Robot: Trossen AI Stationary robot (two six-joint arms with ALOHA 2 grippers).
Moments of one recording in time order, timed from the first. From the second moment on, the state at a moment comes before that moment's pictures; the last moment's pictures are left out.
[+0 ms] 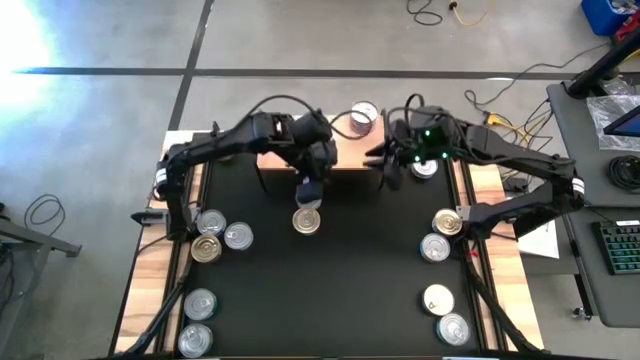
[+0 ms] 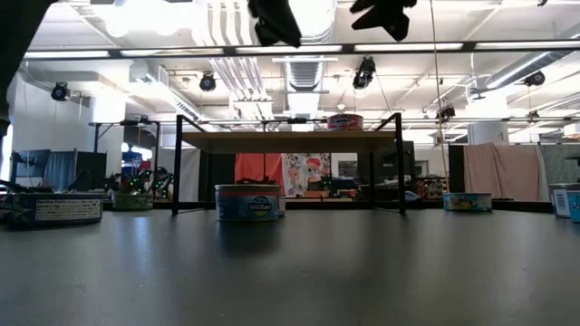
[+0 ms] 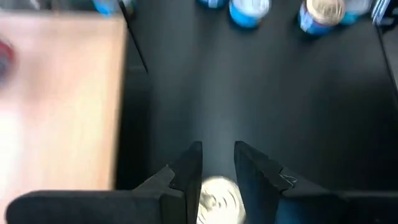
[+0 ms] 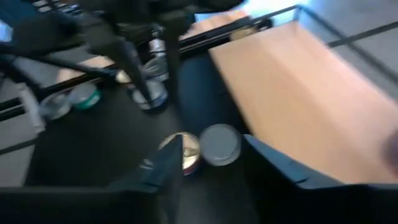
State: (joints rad) left arm 0.22 1.86 2.06 -1.17 0.19 0.14; right arm -0.33 1.22 1.33 -0.62 -0.19 0.14
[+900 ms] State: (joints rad) left arm -0.06 1.11 0.83 -0.55 0.15 -0.29; right arm 0.15 1.63 1.45 -0.55 -0.04 0.51
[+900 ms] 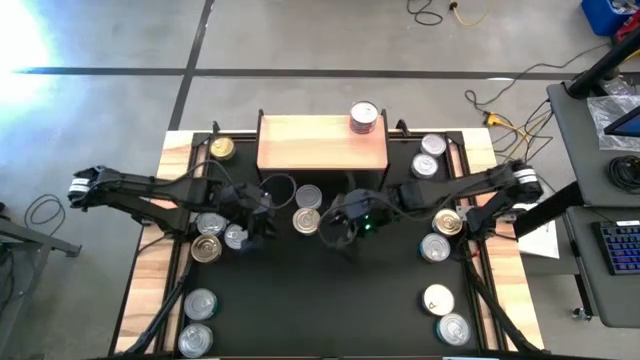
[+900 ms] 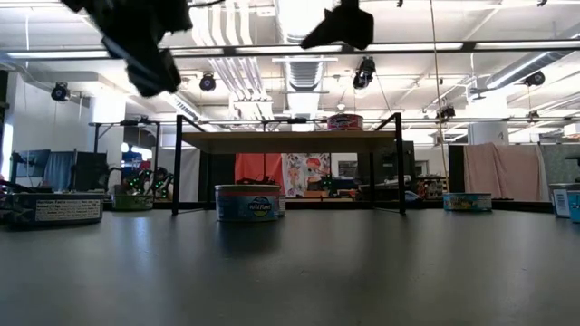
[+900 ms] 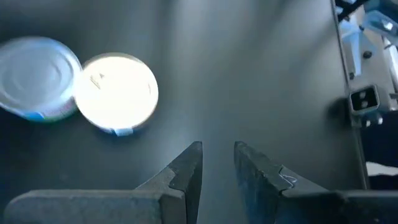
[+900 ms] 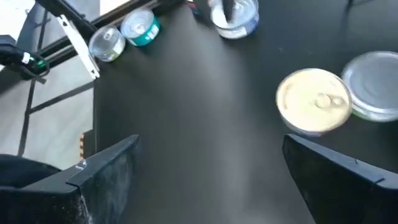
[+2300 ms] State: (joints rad) left arm -0.03 1.55 0.53 0.08 -0.17 -0.04; right arm 0.05 2.02 1.30 -0.24 0.30 0.21
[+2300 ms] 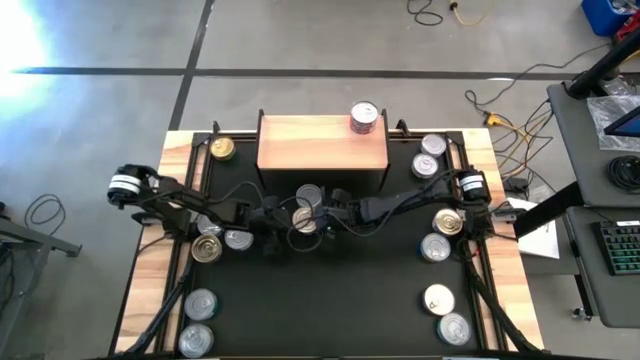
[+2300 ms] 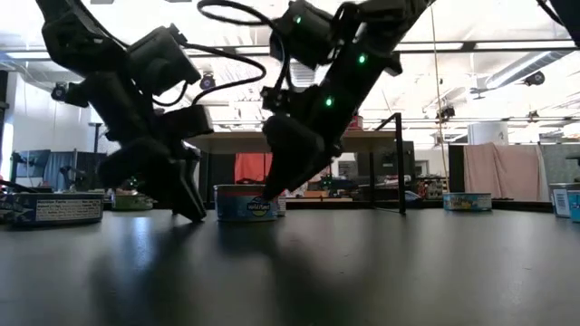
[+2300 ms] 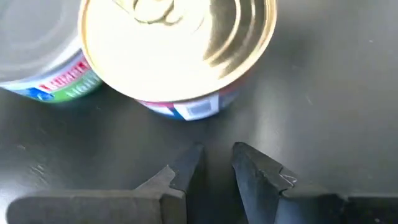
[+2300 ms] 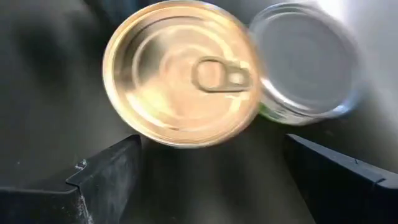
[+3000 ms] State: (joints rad) left arm -0.04 1.63 0.52 0.25 -0.18 -0.02; right arm 0.05 2.14 1.33 -0.05 0.24 0.24
